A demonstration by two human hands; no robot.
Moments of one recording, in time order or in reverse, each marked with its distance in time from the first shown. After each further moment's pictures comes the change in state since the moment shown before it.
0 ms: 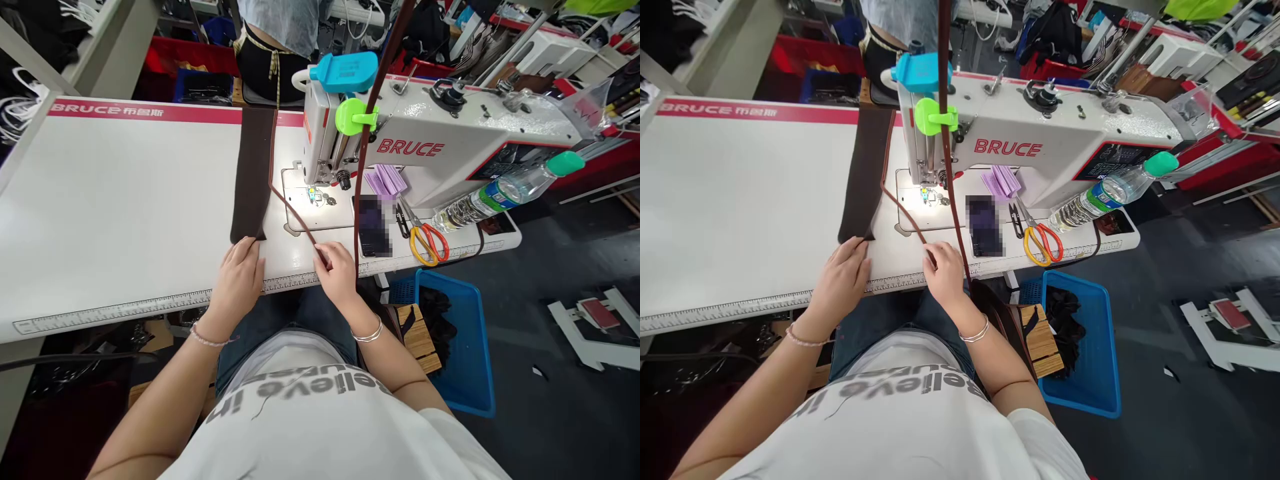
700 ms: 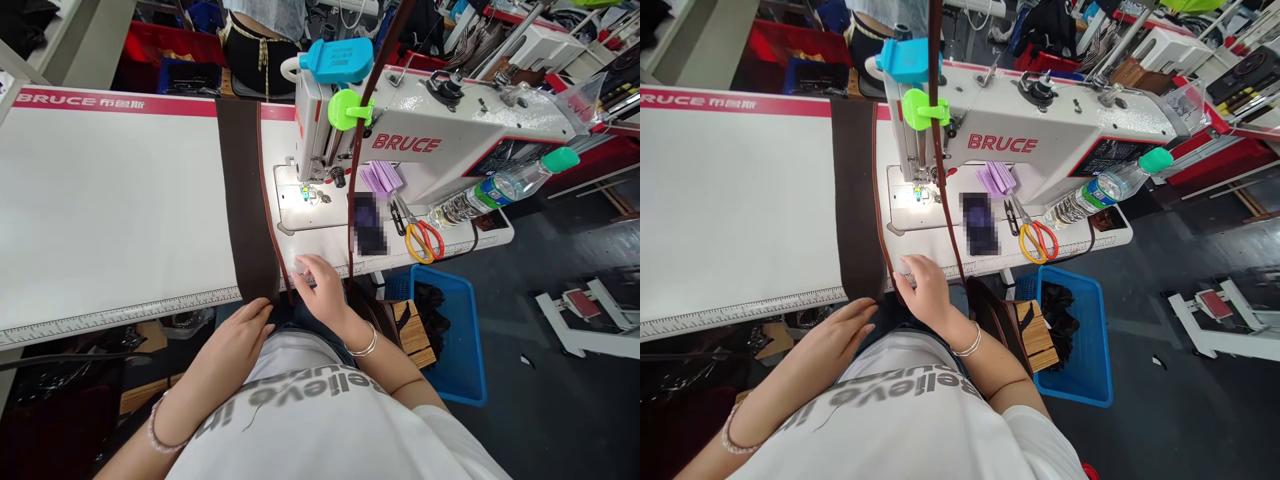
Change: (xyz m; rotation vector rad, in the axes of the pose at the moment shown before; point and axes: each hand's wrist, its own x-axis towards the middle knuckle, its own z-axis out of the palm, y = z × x) left_hand -0.065 0.035 -0.038 -0.188 -0.524 0.030; right_hand -0.014 -0.035 -0.006 0.137 -0.168 0.011
